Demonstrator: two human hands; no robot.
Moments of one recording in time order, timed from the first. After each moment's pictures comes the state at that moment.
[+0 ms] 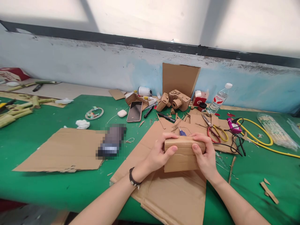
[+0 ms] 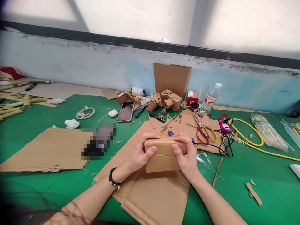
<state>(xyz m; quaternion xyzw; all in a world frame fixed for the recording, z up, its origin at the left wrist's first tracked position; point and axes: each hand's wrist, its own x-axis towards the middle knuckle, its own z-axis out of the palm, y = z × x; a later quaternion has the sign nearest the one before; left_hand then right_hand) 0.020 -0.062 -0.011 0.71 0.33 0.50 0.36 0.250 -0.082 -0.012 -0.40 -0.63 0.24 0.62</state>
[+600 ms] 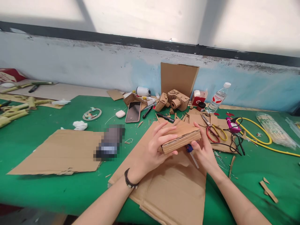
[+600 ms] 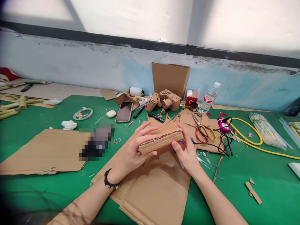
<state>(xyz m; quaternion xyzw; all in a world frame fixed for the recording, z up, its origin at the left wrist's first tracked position) 0.009 -0.045 0.000 0.80 0.19 0.55 0.13 0.260 -0.073 -0.007 -0.43 -0.59 0.41 0.54</state>
